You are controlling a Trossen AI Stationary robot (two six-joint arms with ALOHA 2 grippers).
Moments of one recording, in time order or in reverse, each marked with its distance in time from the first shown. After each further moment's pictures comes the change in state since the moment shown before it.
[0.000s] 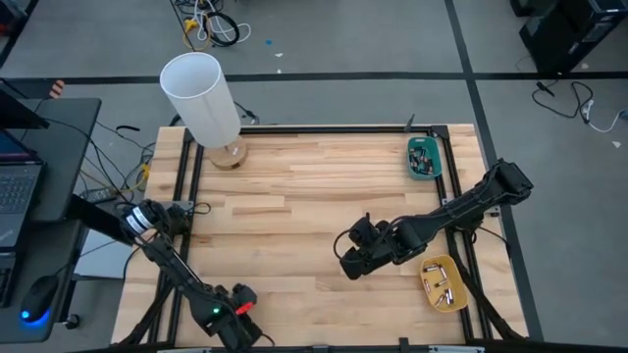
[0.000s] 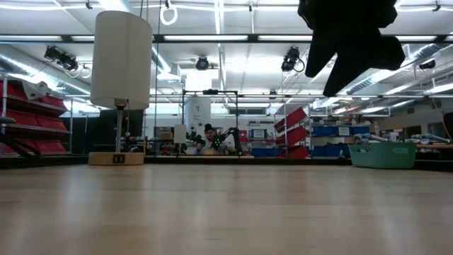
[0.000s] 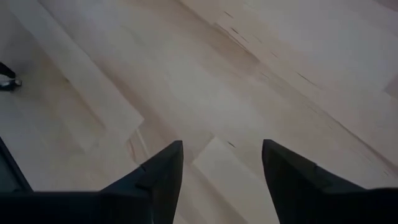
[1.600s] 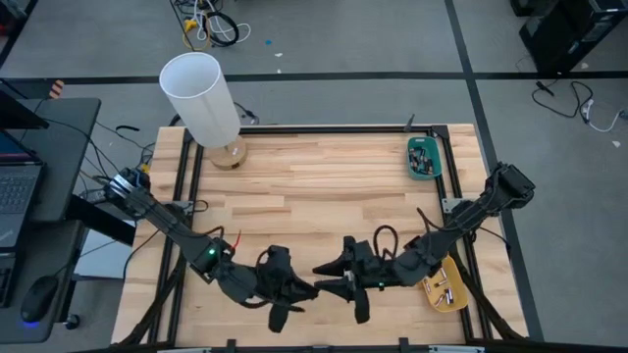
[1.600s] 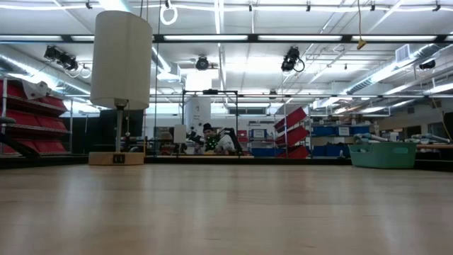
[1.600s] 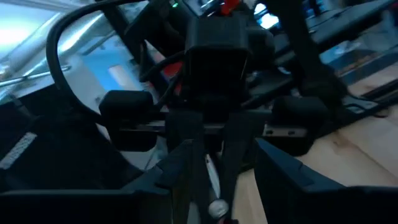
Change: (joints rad) left arm 0.251 -0.339 0.113 0.716 -0.408 0.934; right arm 0.163 0.002 0.000 1.166 0.222 -0.688
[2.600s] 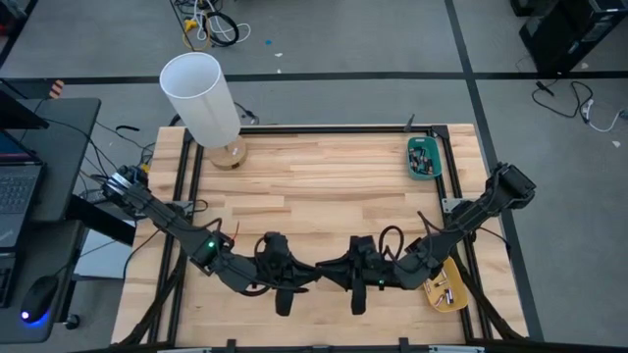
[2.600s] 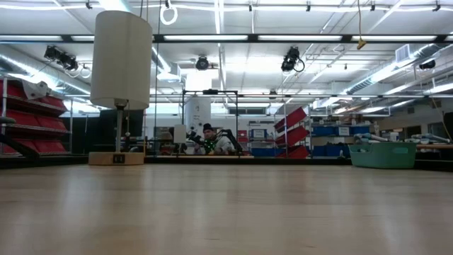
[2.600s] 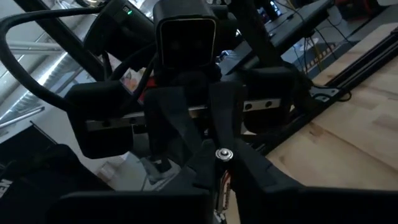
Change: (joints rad) left arm 0.045 -0.028 0.002 0.007 -0.110 -0.060; right arm 0.016 0.000 -0.018 -0.011 0.146 0.170
